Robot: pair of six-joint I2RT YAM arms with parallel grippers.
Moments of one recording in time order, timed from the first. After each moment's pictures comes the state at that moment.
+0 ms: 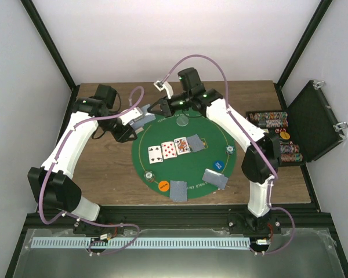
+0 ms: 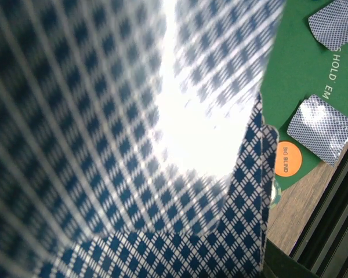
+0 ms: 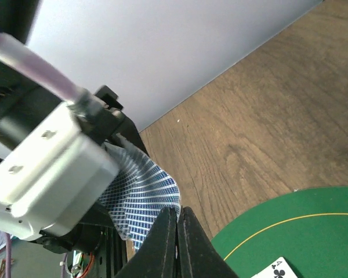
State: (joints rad) left arm -0.23 1.50 1.51 -1.26 0.40 0.68; right arm 0.60 1.93 1.84 -0.50 -0.87 0.12
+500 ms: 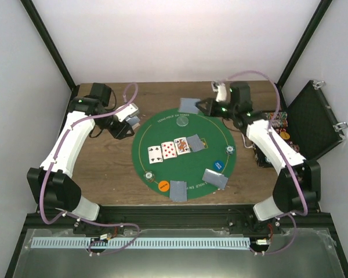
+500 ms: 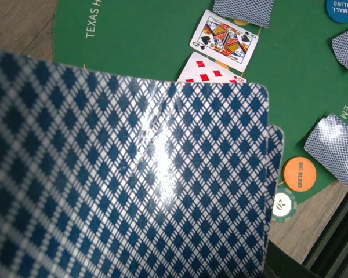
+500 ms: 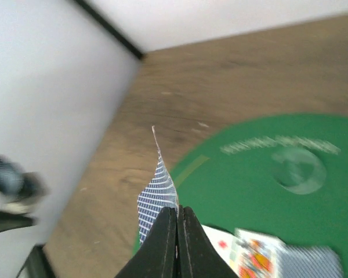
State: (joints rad) left arm -0.18 1.50 1.51 -1.22 0.40 0.62; right arm 0.32 1.52 1.32 -0.25 -0.65 0.40
